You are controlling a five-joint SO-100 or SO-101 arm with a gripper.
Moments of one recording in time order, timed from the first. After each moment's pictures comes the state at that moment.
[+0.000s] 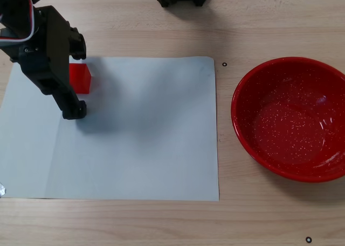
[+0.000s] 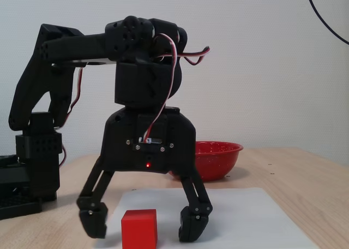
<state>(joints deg) -34.7 59.8 54.1 99.6 34.2</state>
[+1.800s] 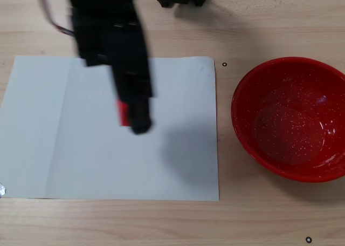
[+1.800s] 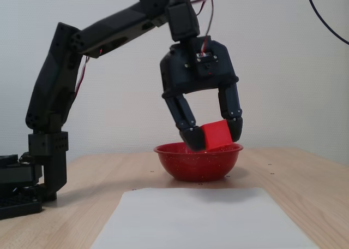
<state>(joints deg) -4.3 72.7 41.7 107.8 16.4</state>
